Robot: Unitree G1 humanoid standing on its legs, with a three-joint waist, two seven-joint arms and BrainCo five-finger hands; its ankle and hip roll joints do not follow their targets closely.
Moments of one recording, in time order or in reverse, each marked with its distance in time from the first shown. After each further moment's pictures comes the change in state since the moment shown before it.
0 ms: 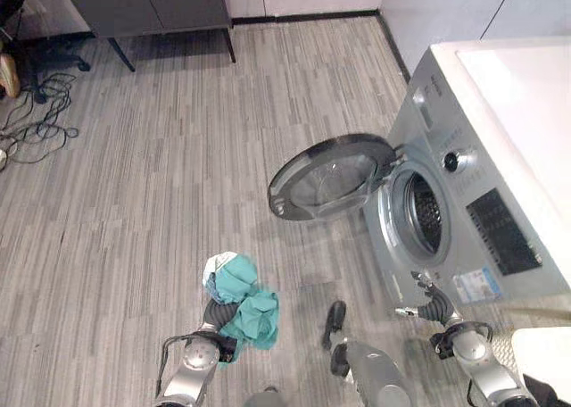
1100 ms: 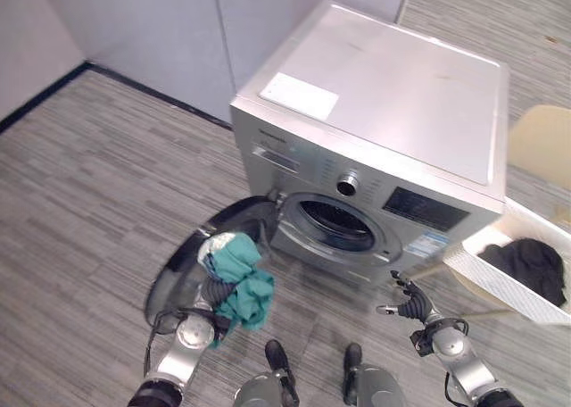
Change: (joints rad) left arm -0.080 0.123 -0.016 -0.054 0.074 0.003 0.045; right arm -0.071 0.076 0.080 0.066 -0.002 0.008 -0.005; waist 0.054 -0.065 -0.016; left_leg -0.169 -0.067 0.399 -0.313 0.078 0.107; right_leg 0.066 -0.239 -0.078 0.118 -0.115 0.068
